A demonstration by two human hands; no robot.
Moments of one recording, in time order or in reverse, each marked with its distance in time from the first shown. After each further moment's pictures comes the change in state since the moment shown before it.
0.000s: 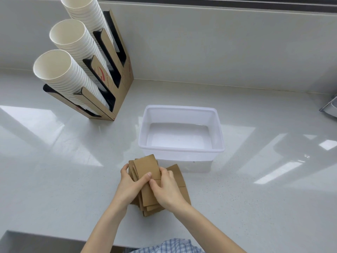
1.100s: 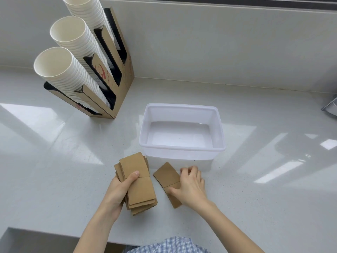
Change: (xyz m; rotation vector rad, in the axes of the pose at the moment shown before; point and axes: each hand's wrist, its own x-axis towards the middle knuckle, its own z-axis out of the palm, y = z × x) left_hand -0.007 -0.007 -0.021 -0.286 -0.061 -0.002; right_hand 0.004 0.033 -0.036 -0.620 0.142 0.042
